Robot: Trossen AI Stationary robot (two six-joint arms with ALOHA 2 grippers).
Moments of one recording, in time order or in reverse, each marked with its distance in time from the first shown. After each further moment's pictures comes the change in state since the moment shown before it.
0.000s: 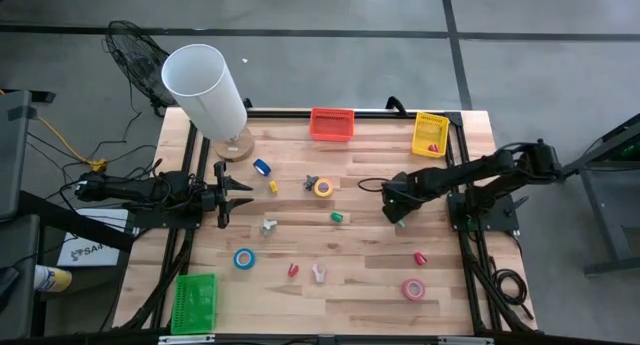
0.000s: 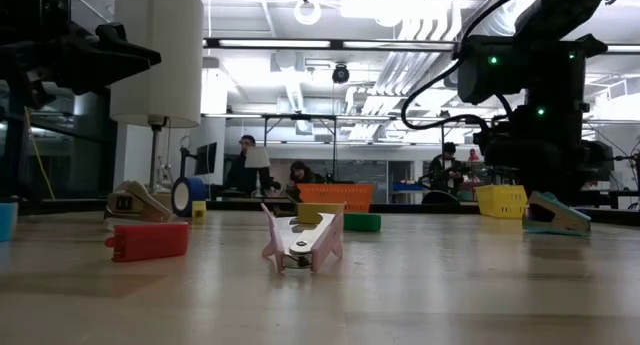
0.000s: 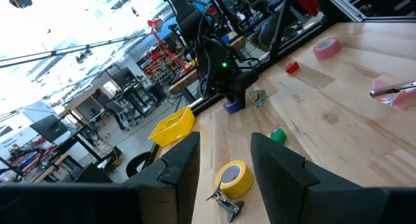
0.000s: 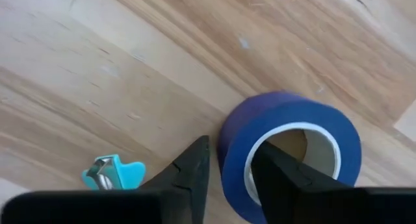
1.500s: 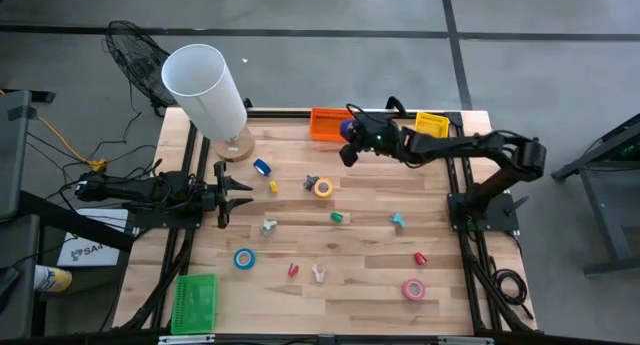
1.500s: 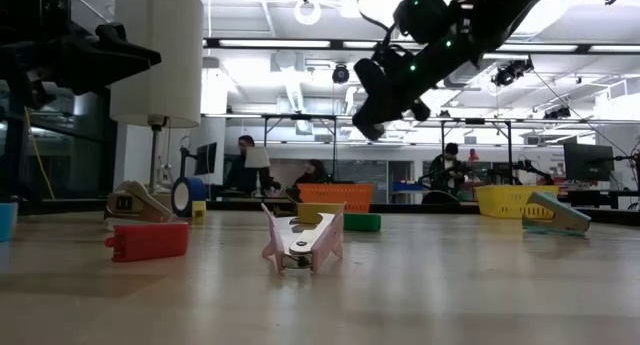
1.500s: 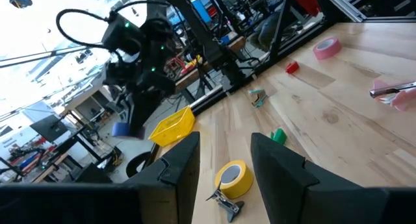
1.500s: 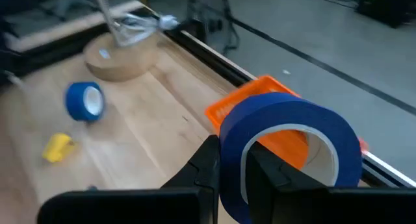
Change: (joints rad) left arm 0.000 0.000 0.000 0.000 0.000 0.000; right arm -0.342 0.115 0.257 0.929 0.057 -0.761
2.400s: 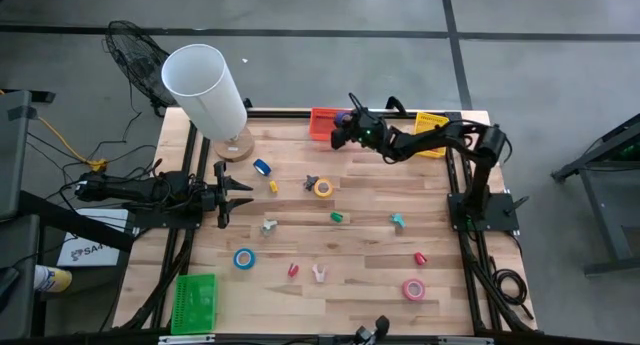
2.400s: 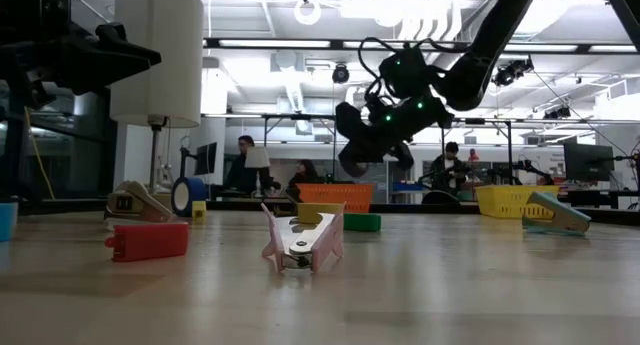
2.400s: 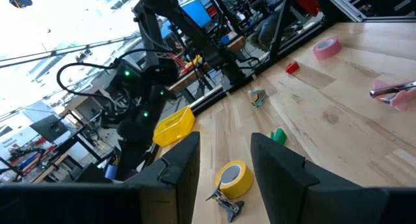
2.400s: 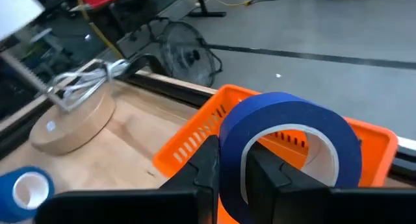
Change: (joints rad) left arm 0.000 0.000 0.000 0.000 0.000 0.000; right arm -0.125 0.320 0.000 0.440 0.029 0.265
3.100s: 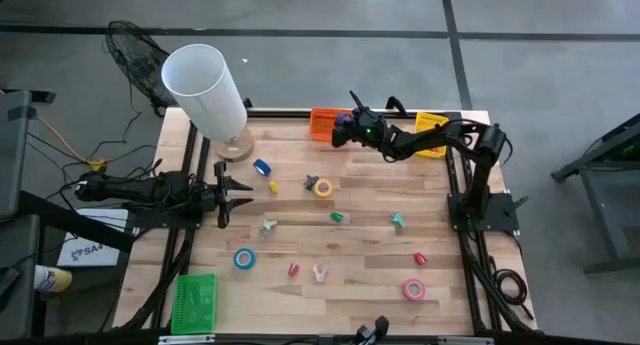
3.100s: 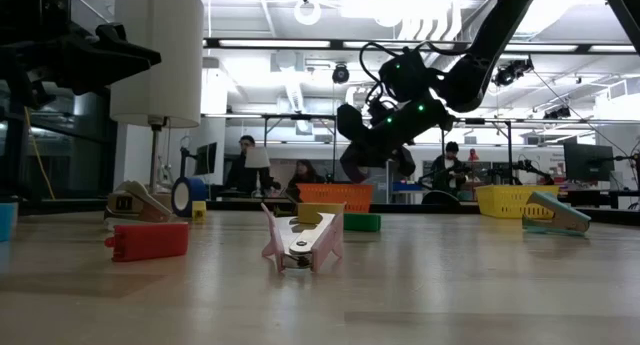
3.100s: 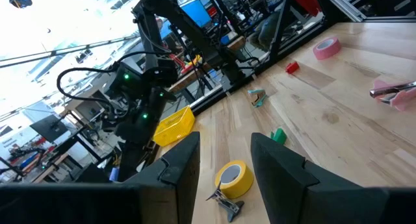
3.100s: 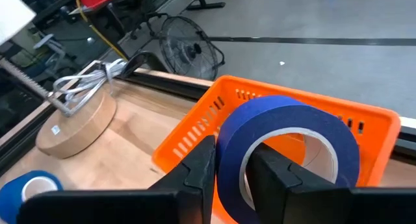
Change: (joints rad) left arm 0.000 0.000 0.000 0.000 0.000 0.000; right arm -0.012 0.002 0.001 -0.025 -0.046 0.064
